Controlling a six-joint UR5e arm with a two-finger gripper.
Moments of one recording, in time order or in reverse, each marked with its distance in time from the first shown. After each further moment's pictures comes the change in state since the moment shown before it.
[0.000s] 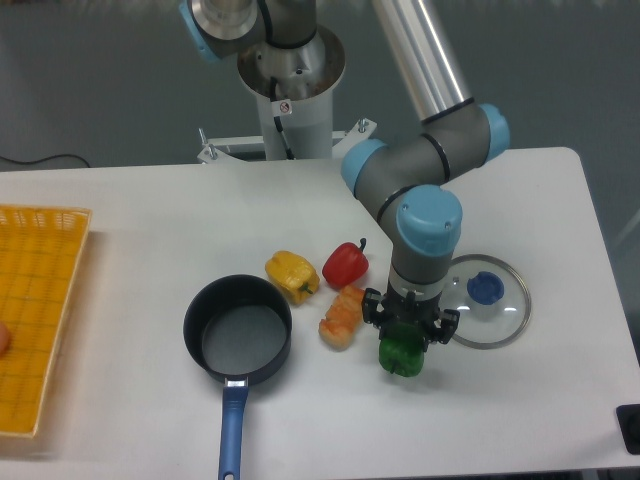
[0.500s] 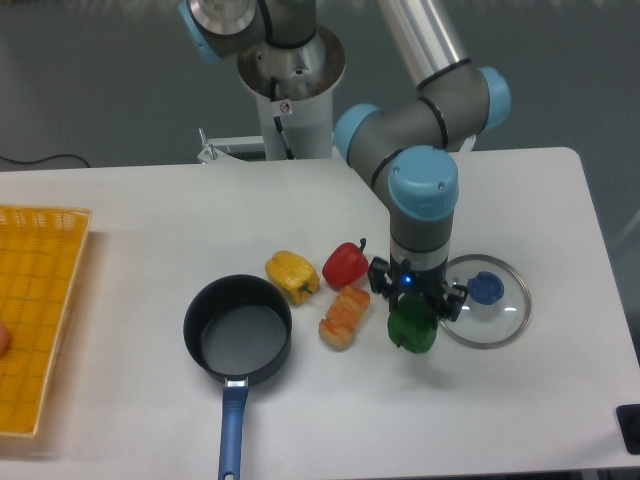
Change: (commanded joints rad) arm 0.011 0.089 0.002 -0.127 0.133 0.275
